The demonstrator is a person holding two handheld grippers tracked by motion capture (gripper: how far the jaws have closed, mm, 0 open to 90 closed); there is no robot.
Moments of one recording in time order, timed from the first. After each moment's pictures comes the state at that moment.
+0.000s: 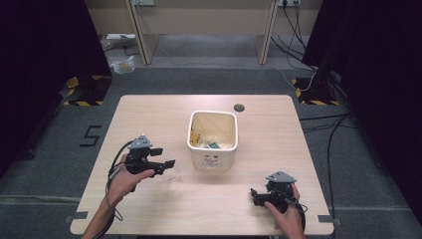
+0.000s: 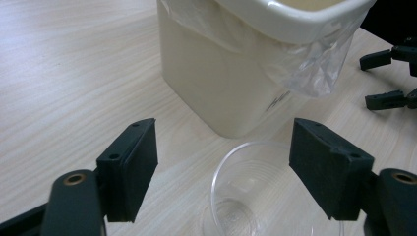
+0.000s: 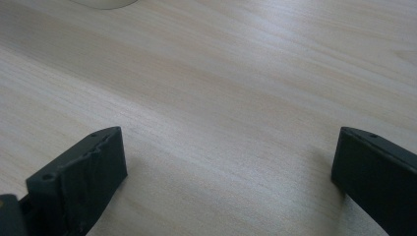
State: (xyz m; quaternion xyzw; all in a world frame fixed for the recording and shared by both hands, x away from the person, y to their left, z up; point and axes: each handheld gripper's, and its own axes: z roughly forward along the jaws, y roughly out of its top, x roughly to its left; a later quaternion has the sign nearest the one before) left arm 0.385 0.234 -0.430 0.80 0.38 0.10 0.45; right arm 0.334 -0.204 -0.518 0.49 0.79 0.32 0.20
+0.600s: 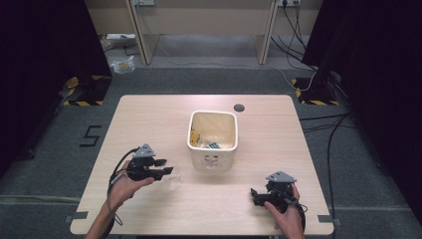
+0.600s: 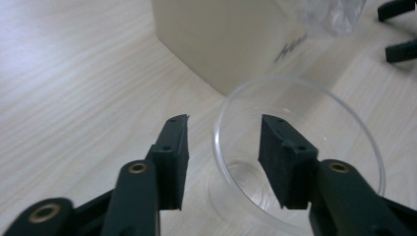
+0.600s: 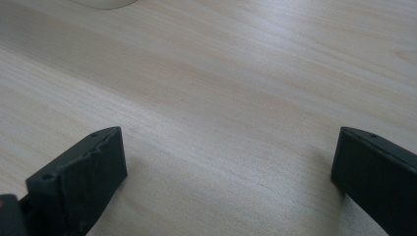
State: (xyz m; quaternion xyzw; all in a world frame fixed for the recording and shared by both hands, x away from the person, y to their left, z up) left arm 0.380 0.234 -0.459 0.83 0.36 0.10 0.41; right arm 0.334 -0.204 -0.518 0.49 0.79 0.32 0.20
